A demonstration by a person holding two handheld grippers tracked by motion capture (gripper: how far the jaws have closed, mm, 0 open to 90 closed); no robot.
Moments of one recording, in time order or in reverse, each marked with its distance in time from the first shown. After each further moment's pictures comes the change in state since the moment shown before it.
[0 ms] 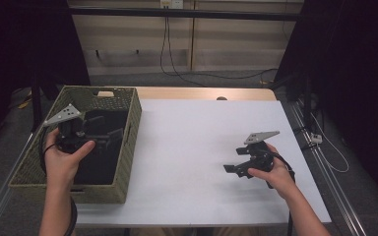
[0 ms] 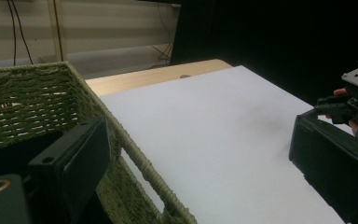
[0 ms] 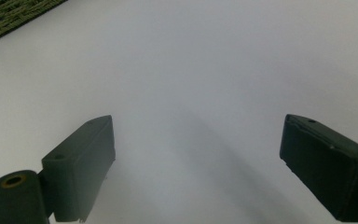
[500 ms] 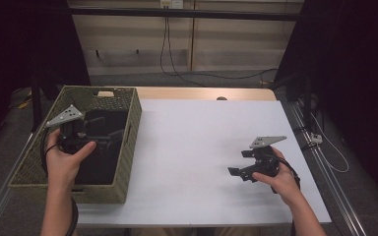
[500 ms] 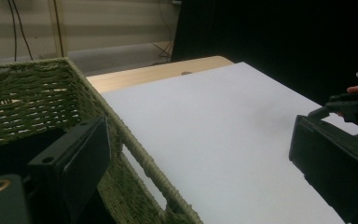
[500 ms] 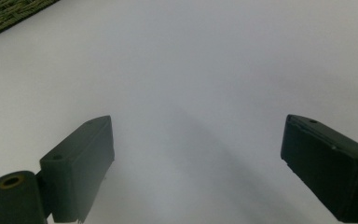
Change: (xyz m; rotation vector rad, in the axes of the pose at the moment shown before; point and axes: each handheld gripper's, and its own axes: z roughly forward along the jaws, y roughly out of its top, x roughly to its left) left arm 0.002 -0.003 0.001 0.008 0.010 0.008; right arm 0.003 -0.013 -0.011 -0.016 -0.050 0.016
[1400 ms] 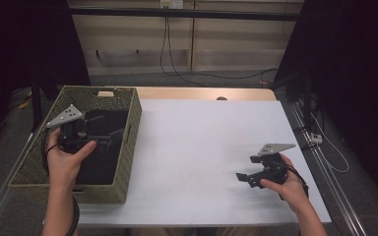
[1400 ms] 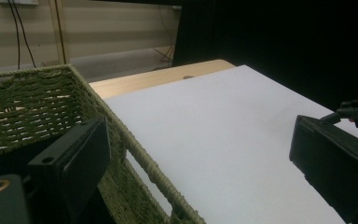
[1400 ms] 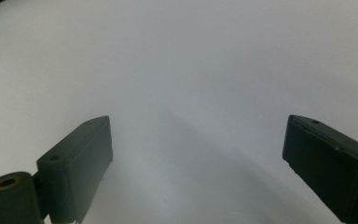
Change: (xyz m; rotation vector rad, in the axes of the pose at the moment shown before) left arm 0.001 -0.001 0.003 -0.019 0.004 0.021; right arm -0.006 -0.026 -0.013 0.003 -0.038 0.018
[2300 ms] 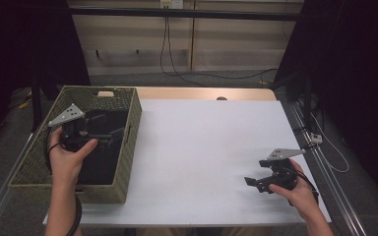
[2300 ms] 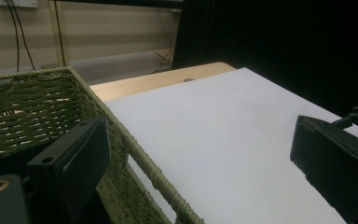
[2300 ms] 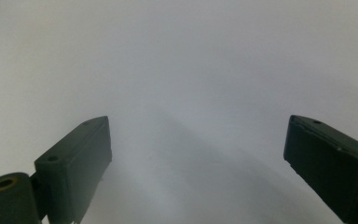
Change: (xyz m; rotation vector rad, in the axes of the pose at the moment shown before) left arm 0.005 -0.002 0.005 -0.013 -0.009 -0.004; right arm -0.005 -0.019 -0.017 0.009 -0.035 0.014
